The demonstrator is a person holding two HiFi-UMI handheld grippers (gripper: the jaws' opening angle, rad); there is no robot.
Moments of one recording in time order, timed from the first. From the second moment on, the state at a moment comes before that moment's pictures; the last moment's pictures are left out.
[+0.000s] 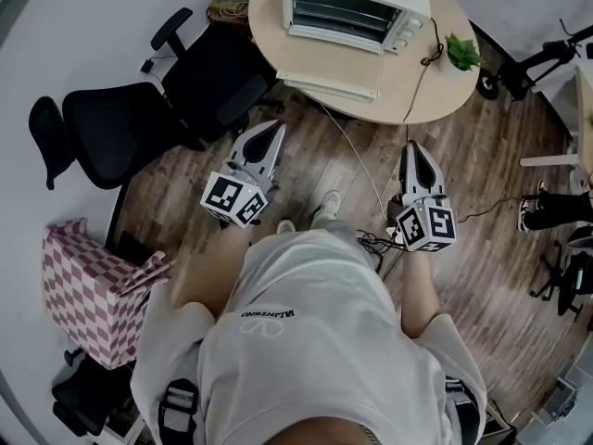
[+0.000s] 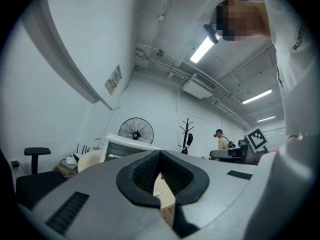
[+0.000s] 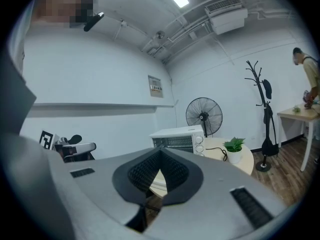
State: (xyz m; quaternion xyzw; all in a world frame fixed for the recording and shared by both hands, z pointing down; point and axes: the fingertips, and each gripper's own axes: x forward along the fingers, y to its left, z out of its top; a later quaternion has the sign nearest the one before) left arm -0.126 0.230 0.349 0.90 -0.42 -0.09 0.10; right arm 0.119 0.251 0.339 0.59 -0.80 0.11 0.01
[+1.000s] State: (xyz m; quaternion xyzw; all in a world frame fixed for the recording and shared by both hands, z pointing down) left arm -0.016 0.125 0.363 0.87 -0.48 -0.07 0.11; right arm 0.190 0.121 0.363 0.51 -0.85 0.15 0.01
